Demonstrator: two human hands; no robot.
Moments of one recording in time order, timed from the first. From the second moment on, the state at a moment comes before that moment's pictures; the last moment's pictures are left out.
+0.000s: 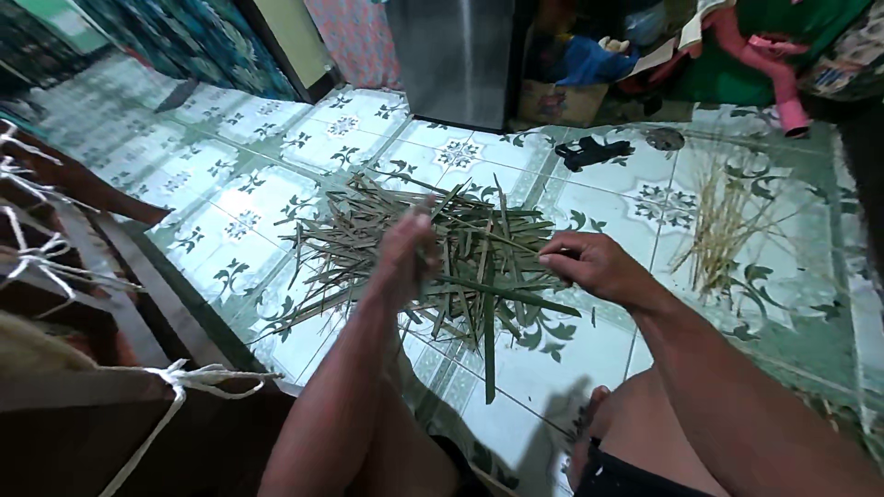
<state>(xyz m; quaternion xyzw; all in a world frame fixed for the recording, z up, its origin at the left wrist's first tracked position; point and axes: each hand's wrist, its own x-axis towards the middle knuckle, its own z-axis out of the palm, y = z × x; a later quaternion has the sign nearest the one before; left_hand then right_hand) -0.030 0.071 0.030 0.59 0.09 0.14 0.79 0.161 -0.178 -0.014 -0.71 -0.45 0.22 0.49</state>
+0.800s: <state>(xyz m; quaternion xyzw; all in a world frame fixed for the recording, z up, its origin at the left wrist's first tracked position) -0.019 0.058 0.021 0.66 0.18 0.11 0.72 0.162 -0.182 -0.009 -0.75 -0.42 0.25 0.45</state>
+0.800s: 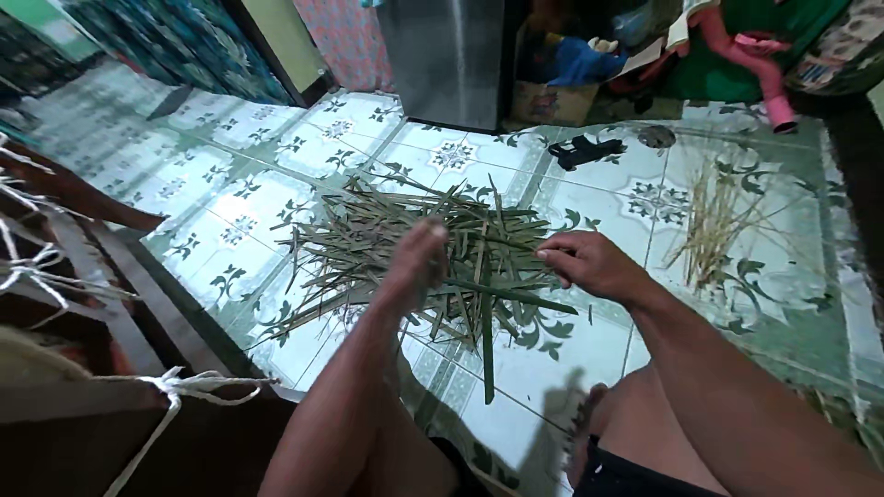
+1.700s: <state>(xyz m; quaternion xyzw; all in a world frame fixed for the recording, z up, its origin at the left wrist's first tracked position) -0.016 0.037 0.028 0.60 0.07 0.06 0.79 0.172 -0.197 -0.006 -0.66 -0.54 0.25 0.46</state>
